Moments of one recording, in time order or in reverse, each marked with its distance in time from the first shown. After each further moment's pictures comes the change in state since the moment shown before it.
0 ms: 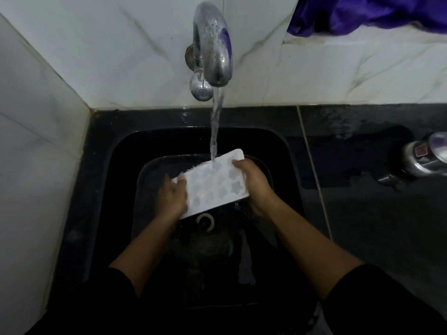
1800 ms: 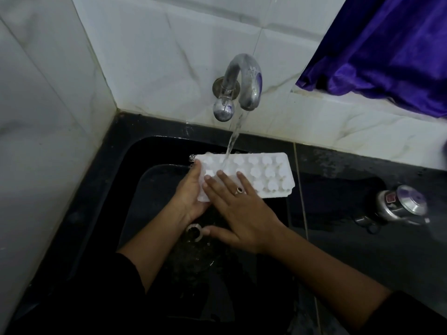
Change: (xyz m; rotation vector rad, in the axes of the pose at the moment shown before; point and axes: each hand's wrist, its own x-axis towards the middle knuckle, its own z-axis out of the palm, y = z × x) left_hand -0.073 0.080 0.007 -1.001 -0.440 -0.173; right_hand -0.076 -0.023 -0.001 -1.883 -0.336 -0.999
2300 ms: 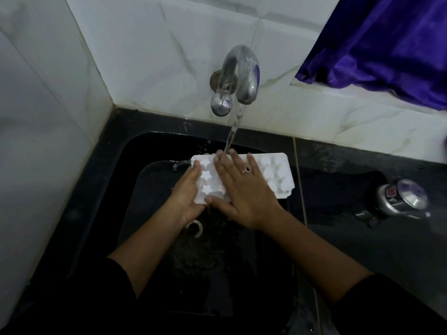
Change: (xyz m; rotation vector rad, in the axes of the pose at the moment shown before) left_hand 0.003 -0.008 -0.010 0.029 0.018 0.046; right_hand 0.019 0.020 0.000 0.074 0.035 0.187
